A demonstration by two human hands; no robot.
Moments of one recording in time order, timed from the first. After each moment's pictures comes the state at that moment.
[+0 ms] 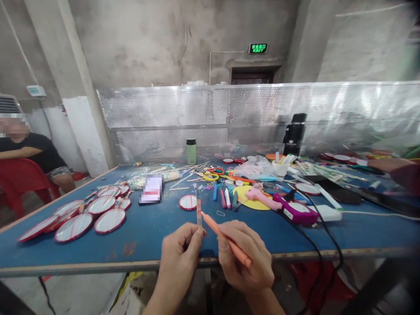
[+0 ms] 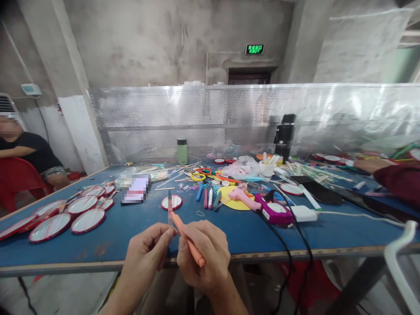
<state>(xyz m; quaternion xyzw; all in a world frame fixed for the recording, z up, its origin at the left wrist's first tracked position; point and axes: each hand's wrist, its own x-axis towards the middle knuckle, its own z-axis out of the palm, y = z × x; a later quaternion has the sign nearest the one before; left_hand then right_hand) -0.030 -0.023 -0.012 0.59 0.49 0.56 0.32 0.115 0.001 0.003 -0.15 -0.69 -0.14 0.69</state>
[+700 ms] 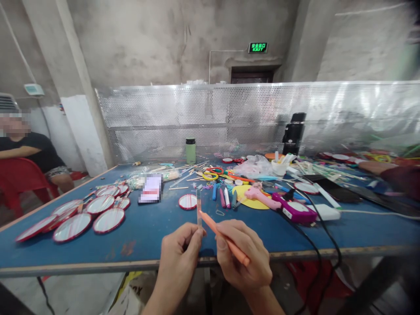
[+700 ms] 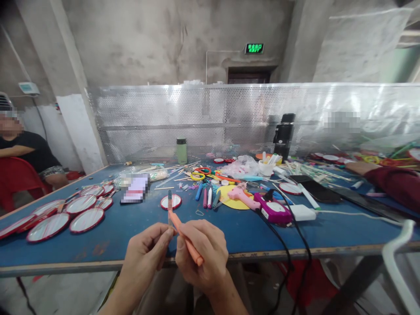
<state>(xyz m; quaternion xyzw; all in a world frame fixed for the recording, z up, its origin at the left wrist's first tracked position) -0.030 -0.022 -0.013 0.60 0.49 0.55 0.31 0.115 0.003 0.001 -0.15 -0.70 -0.13 0.68</state>
